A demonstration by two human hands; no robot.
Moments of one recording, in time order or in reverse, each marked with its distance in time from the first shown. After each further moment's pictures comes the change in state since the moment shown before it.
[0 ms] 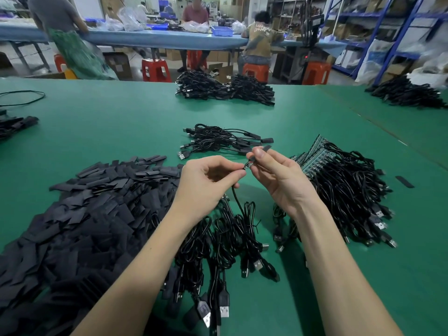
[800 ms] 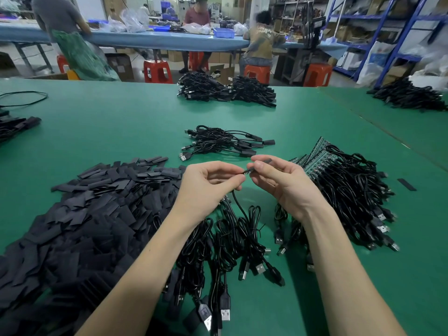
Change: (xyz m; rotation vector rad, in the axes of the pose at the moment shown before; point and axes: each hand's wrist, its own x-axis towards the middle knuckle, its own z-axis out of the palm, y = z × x) left_hand 0.001 -0.001 -0.003 -0.079 -0.009 -0.136; right_hand -0.002 -0.002 -0.011 -0.156 -0.078 0.038
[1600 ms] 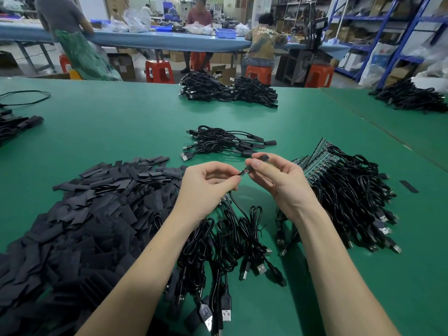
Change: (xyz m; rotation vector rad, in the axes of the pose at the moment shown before) left_hand -0.001 -0.002 -0.001 0.025 0.070 -0.090; right_hand 0.005 0.008 0.010 0.033 0.093 -0.079
